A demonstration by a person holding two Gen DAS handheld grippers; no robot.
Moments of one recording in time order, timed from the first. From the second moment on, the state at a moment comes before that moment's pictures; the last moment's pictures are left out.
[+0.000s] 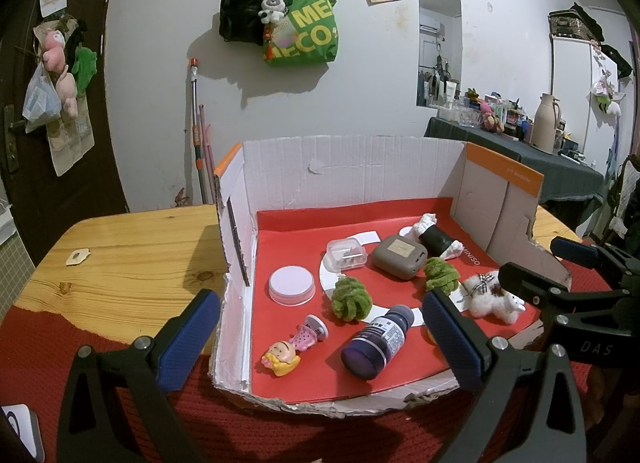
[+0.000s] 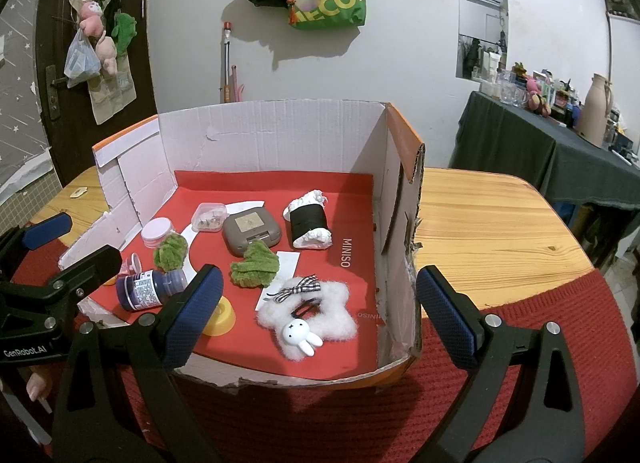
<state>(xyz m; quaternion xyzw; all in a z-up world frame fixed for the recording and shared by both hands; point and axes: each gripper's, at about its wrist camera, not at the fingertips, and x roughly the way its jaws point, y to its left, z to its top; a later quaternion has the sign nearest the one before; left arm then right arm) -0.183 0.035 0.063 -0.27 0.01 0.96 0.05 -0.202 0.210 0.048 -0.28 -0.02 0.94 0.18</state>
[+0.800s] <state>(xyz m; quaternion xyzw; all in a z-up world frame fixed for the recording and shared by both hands) -0.181 0.038 0.065 -0.26 0.01 0.97 0.05 -0.197 0.208 0.050 -0.28 -0.02 0.94 0.19</state>
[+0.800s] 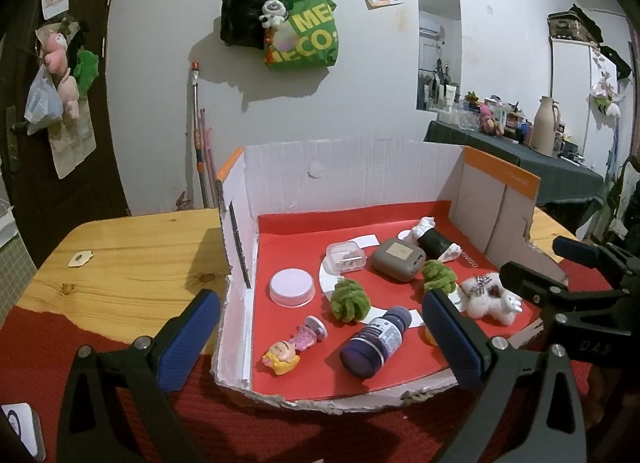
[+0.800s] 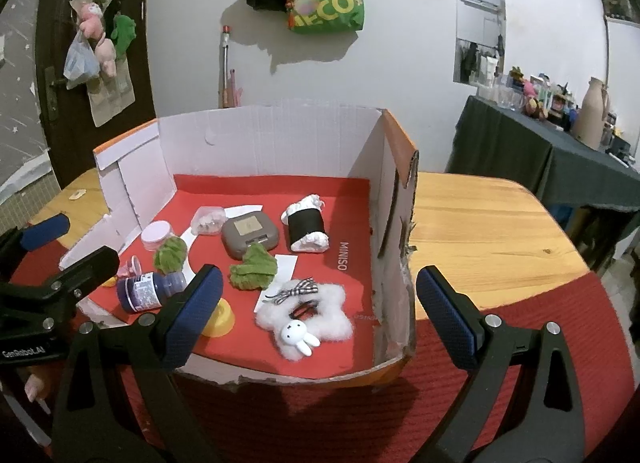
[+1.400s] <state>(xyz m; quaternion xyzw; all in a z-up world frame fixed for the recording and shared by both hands) -0.133 0.029 0.066 -0.32 -0.02 0.95 0.05 -0.153 0.178 0.052 -0.34 0.01 0.93 0.17</state>
